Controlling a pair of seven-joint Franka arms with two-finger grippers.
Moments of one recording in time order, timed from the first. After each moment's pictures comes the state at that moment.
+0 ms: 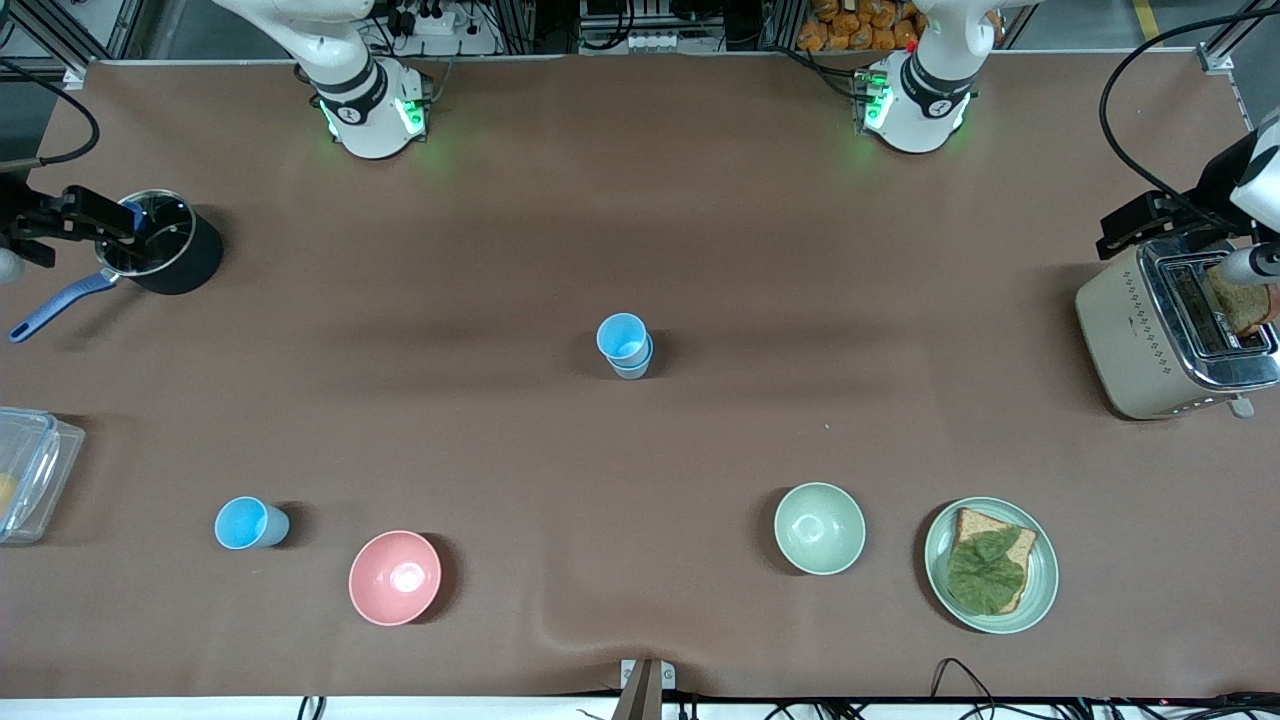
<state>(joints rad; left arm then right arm) 0.15 -0.02 -0.17 -1.60 0.01 1.51 -0.09 -0.13 0.02 0.06 -1.53 -0.01 1.45 -0.19</state>
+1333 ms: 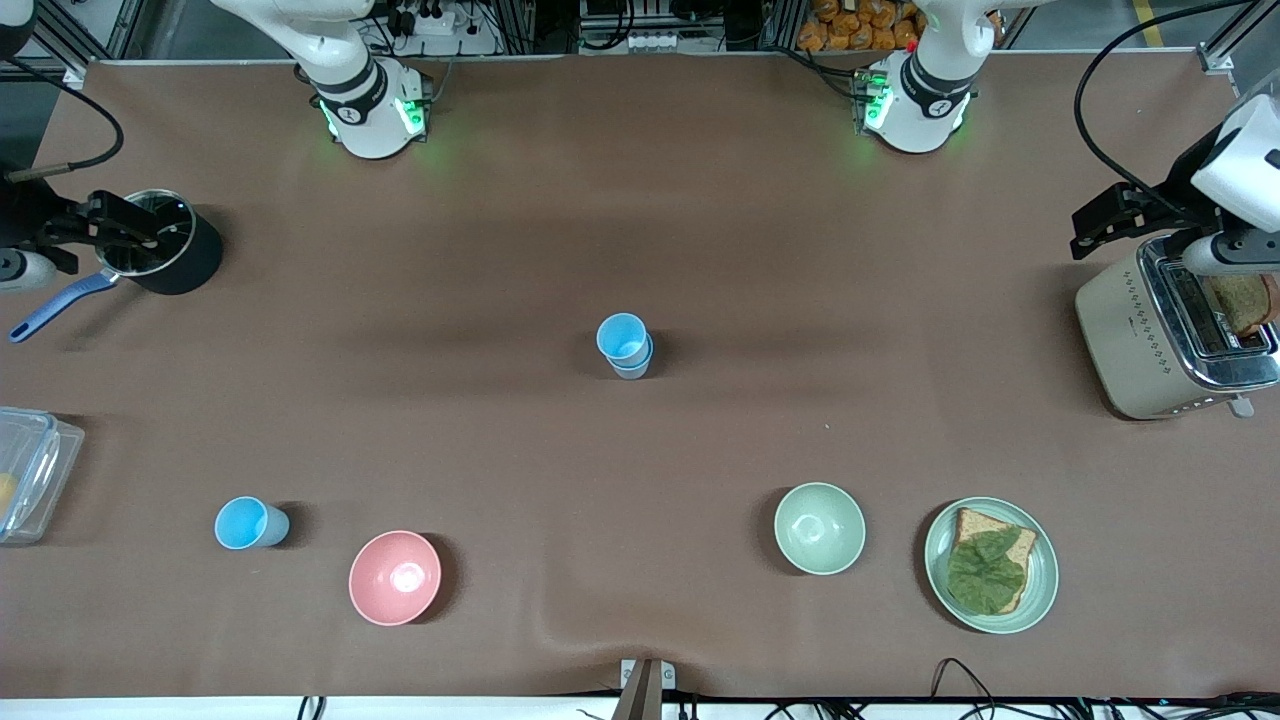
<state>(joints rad) 0.07 -0.02 -0.17 -1.57 0.01 1.54 -0.09 -0.10 0.02 0.06 -1.53 -0.01 1.46 -0.19</state>
